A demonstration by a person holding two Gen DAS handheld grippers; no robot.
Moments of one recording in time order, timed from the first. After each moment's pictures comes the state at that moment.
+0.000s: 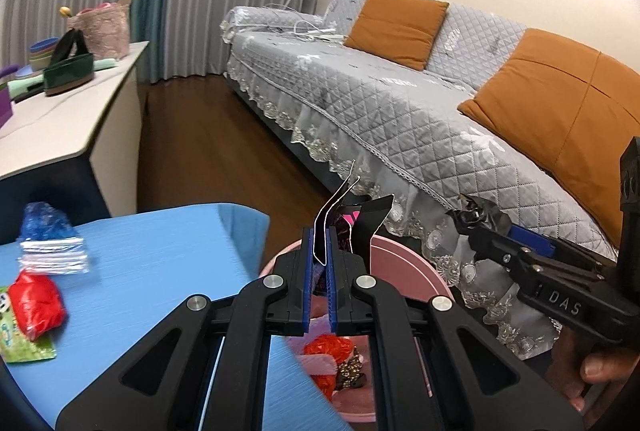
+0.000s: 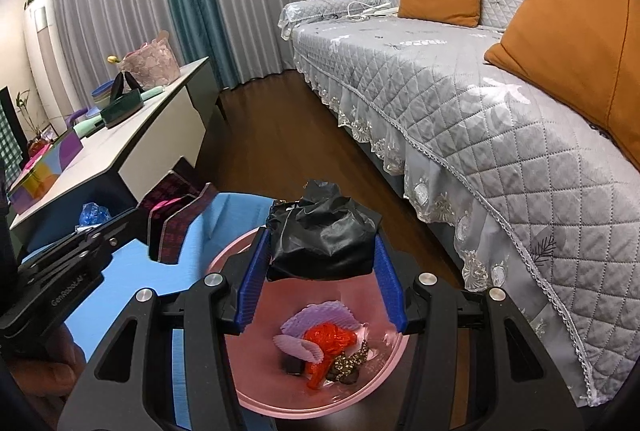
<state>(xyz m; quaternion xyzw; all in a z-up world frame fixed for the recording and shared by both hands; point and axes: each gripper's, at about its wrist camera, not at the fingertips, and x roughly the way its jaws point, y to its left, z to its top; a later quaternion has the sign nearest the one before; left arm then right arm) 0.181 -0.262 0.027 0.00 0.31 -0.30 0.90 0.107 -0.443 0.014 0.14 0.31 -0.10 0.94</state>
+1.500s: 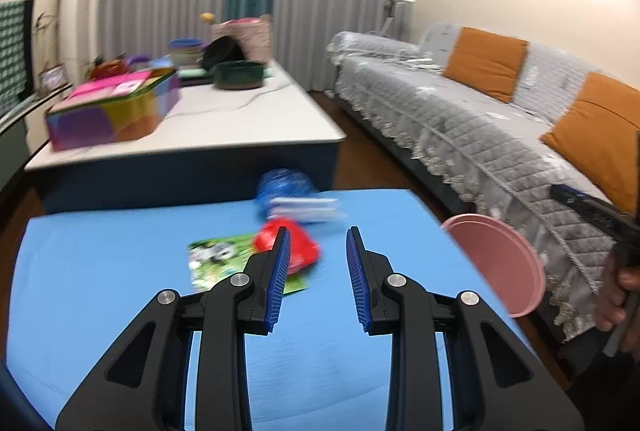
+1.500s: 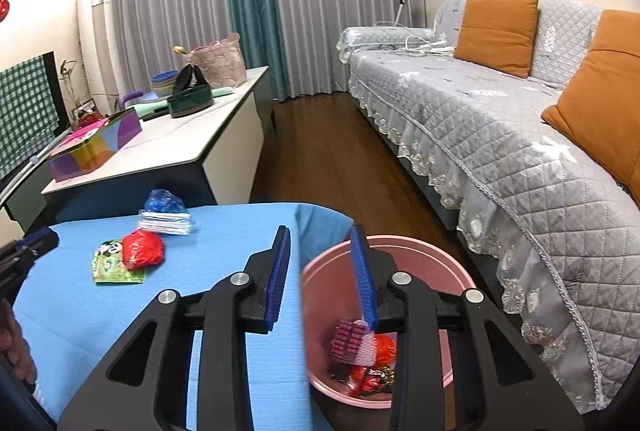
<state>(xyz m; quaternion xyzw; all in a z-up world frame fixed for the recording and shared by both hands) 0.125 -0.015 0.059 -0.01 0.28 -0.13 0.95 0.094 -0.334 0.054 0.08 0.26 -0.03 0.96</state>
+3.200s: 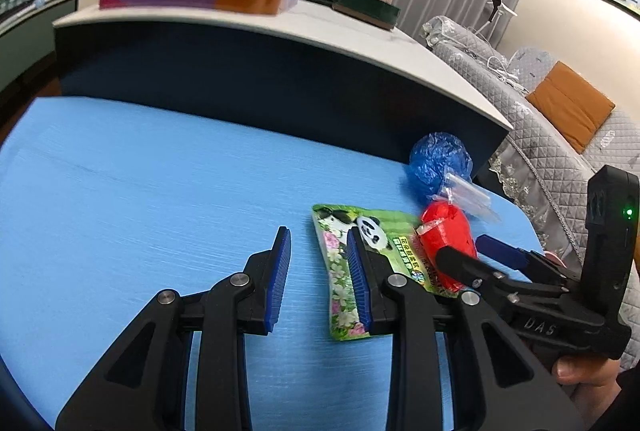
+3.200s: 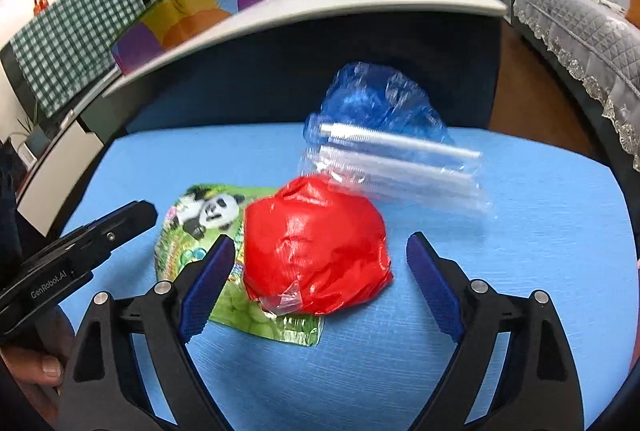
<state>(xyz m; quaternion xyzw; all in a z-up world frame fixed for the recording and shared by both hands) 0.220 0.090 -0.037 -0.15 0.37 -0.05 0.92 0.269 -0.099 -0.049 0.05 0.41 0.20 0.89</state>
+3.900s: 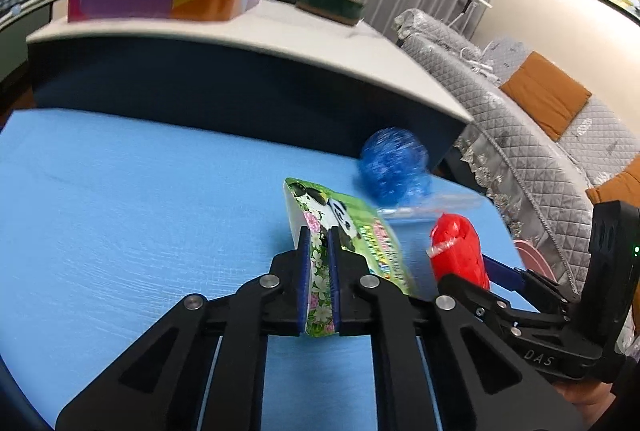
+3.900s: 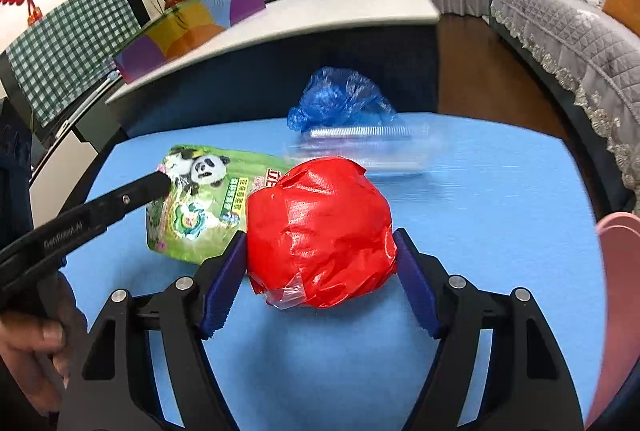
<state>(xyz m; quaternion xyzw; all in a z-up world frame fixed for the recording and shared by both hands) 0.210 0.070 -0.014 -0.14 0.36 -0.09 0.92 0.215 -0.130 -0.027 0.07 0.39 0.18 0.90</state>
